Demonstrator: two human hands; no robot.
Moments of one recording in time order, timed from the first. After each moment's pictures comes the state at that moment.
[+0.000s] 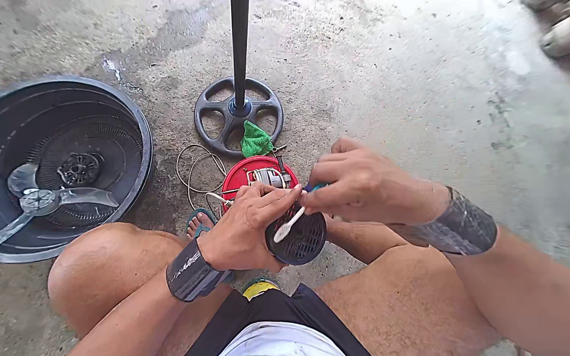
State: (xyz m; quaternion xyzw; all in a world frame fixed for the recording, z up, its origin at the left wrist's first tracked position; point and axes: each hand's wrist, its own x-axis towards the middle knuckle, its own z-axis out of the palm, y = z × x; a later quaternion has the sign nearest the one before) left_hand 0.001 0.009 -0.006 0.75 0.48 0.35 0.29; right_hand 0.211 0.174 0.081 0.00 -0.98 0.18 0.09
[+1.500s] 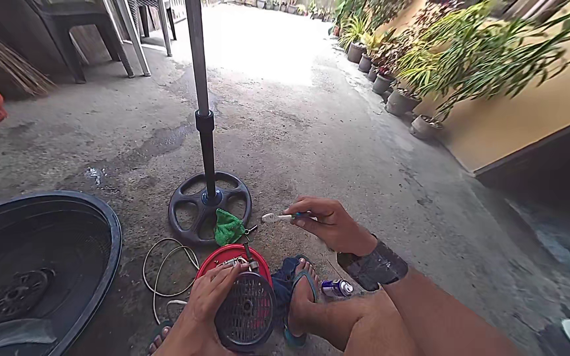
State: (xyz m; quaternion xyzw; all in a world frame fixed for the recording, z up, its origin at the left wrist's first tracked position) left_hand -0.020 0.016 -0.010 0.72 0.48 0.41 0.29; right_hand 0.240 0.225 0.112 -0.13 -0.84 0.44 0.28
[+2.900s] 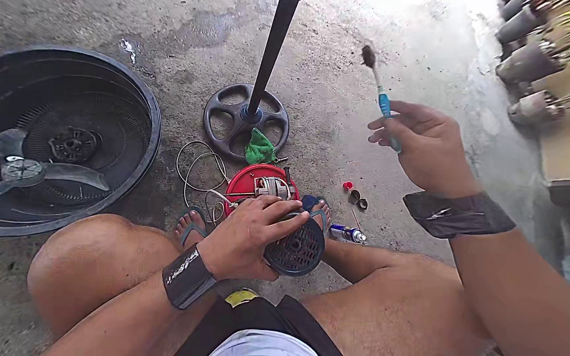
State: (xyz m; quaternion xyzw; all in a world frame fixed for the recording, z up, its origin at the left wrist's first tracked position) left_hand -0.010 -0.008 -0.013 0.78 0.47 0.34 0.24; right_hand 0.226 0.244 0.103 -0.38 -0.81 0.39 0.23
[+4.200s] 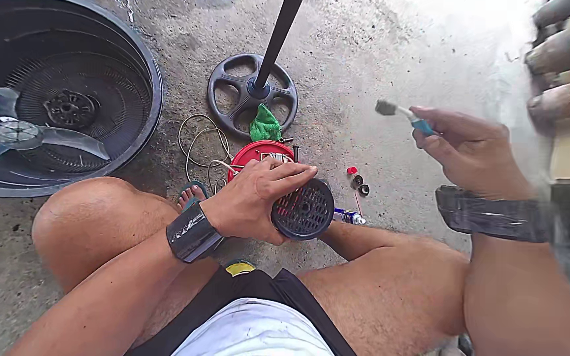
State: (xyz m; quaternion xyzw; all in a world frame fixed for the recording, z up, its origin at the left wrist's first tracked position) left_hand -0.018 0.005 -0.010 0.76 0.49 0.34 0.26; right_hand 0.266 0.236 0.113 -0.24 -0.92 0.27 0.13
